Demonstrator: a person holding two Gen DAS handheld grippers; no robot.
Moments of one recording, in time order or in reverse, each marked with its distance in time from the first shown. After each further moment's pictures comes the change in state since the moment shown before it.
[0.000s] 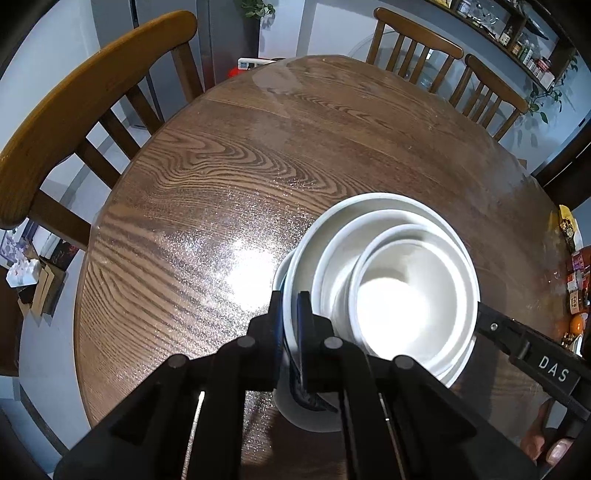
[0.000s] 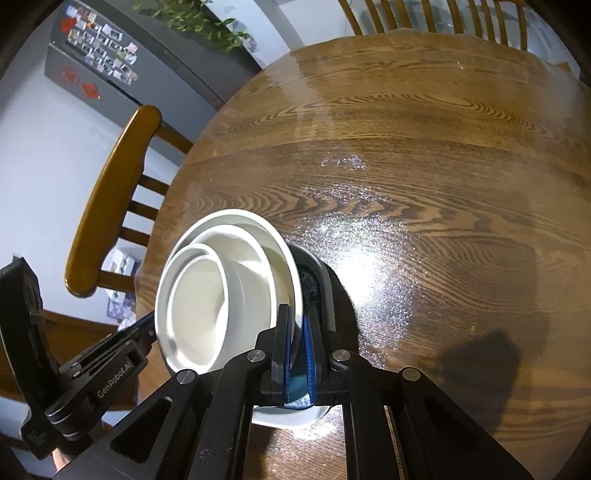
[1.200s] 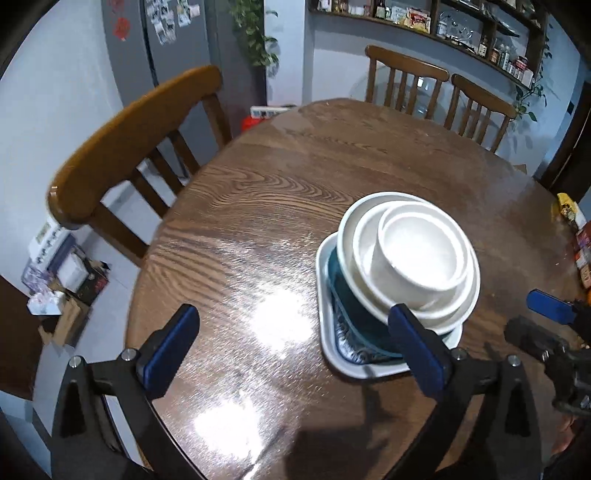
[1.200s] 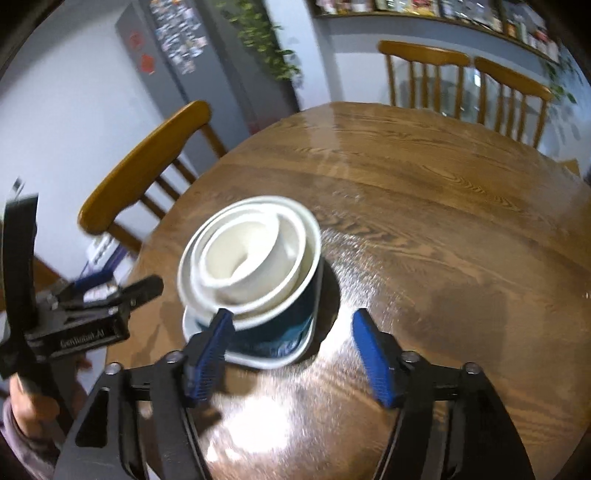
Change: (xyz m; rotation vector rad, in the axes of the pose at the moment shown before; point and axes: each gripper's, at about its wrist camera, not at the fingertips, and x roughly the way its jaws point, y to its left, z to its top) left arm -0.059 0.019 -0.058 0.075 -0.214 0.094; right arm -0.066 0.022 -0.066 -0.338 -0.170 -0.087
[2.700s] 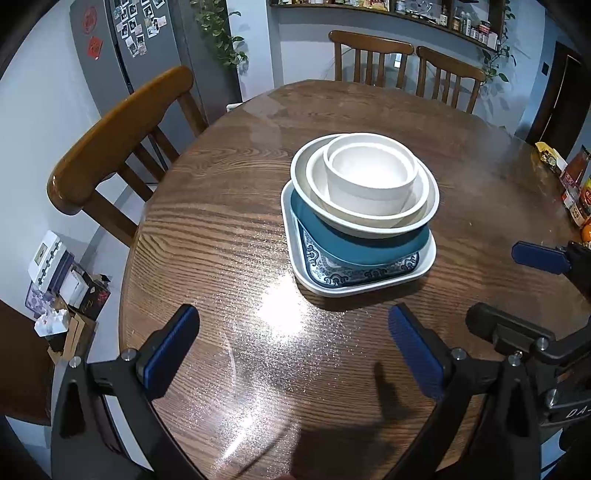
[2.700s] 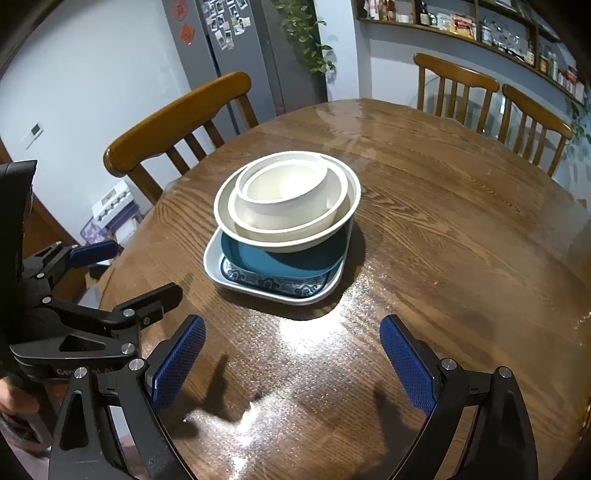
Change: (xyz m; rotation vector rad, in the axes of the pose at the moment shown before) left arm -0.012 -0.017 -0.052 0.132 0.026 -0.036; right arm -0.010 0.034 -0.047 -0.121 0.017 -0.030
